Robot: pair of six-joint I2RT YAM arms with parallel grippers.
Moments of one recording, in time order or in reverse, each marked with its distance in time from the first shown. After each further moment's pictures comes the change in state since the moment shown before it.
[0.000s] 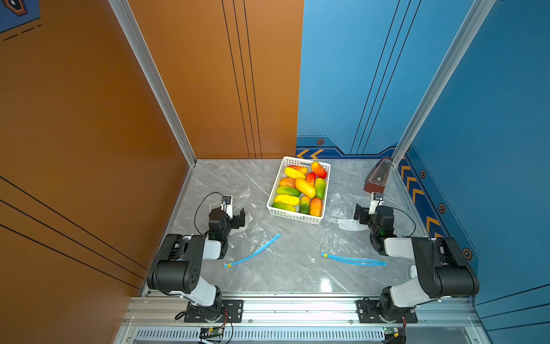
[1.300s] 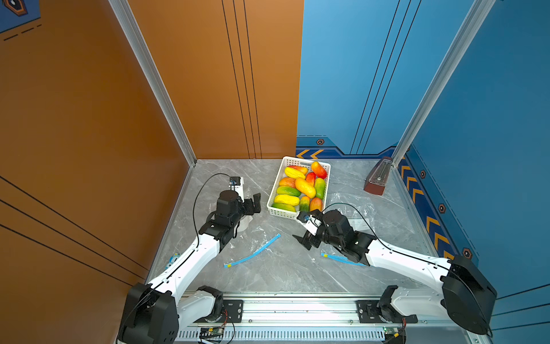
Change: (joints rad) left arm -0.283 -0.397 0.379 -0.862 -0.094 -0.291; right arm 0.817 -0.200 0.288 -0.626 -0.207 -0.409
